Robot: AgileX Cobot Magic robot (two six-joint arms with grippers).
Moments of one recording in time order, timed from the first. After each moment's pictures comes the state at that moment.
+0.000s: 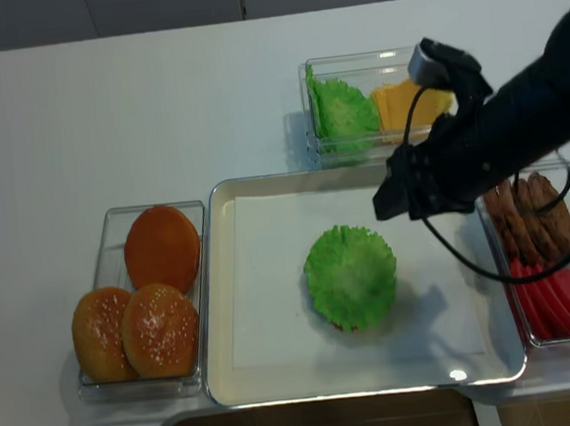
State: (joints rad) left arm -0.01 -0.02 -0.49 0.03 1.19 -0.04; right arm 0.18 1.56 -1.09 0.72 0.90 -0.42
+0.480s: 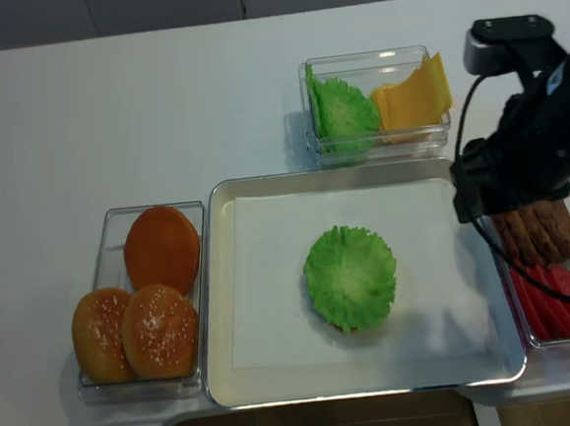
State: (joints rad) left arm -0.01 -0.02 -0.49 0.03 1.19 -0.04; right arm 0.18 1.38 -1.13 0.25 1.08 -0.12
